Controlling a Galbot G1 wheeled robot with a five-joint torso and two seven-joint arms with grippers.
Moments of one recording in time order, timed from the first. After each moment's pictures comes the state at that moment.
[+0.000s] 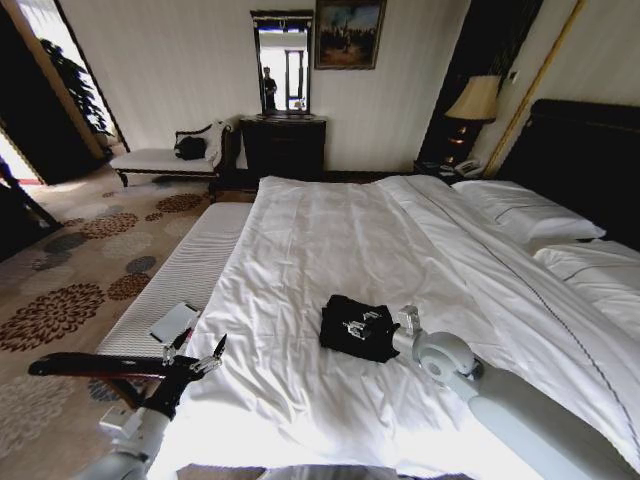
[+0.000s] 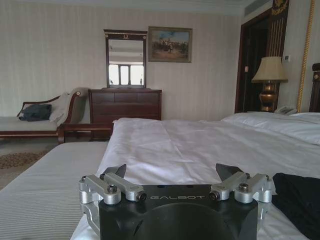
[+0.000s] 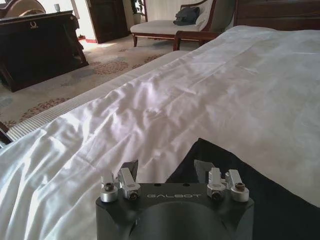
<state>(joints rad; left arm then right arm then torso) 1.98 -1.00 -0.75 -2.26 -0.55 -0.16 0.01 -1.12 0.63 0.14 2.14 0.93 -0.49 0.02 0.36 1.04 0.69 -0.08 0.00</state>
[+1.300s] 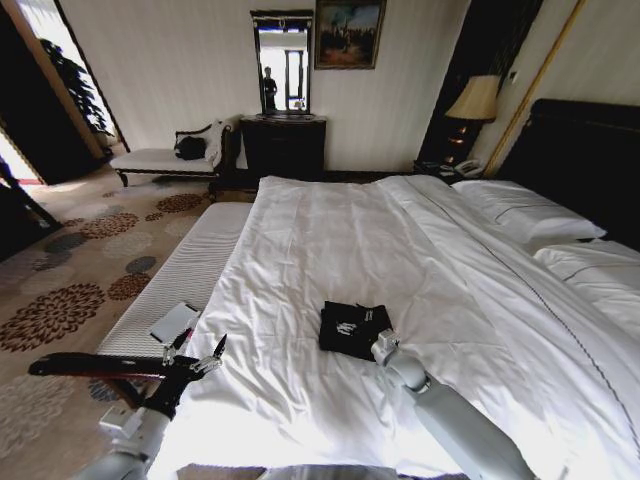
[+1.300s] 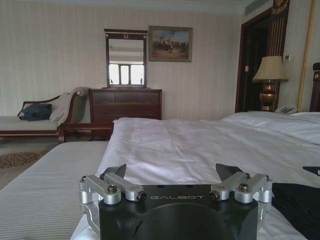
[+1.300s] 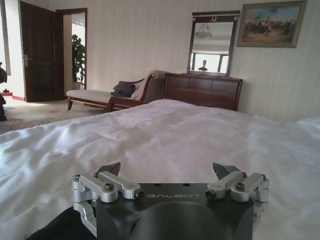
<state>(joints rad) 1.98 -1.00 -0.75 -2.26 -0.55 -0.16 0.01 -1.07 0.92 0.10 1.71 0.49 0.02 0.08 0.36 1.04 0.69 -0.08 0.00</state>
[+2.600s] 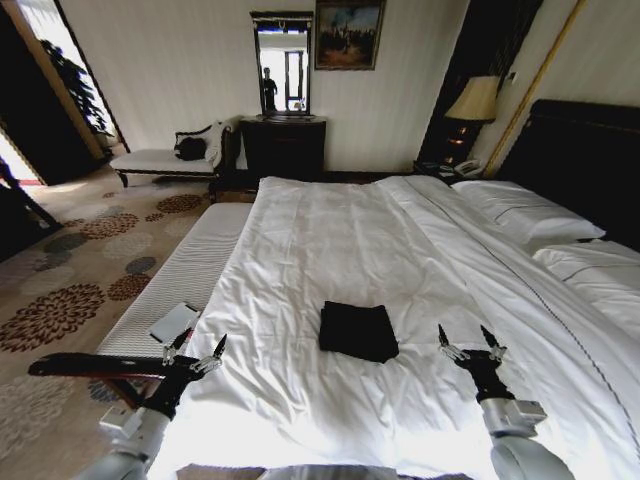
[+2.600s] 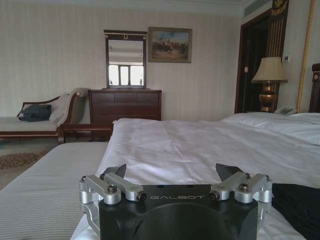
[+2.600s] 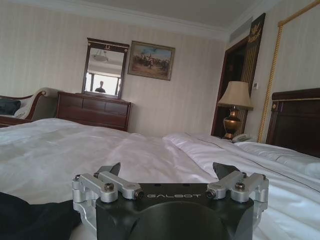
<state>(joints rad) 1.98 -1.00 -0.75 -2.26 -0.55 -0.16 0.01 -1.80 1.21 0.86 2.03 0.34 0.23 0.03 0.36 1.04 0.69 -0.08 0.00</state>
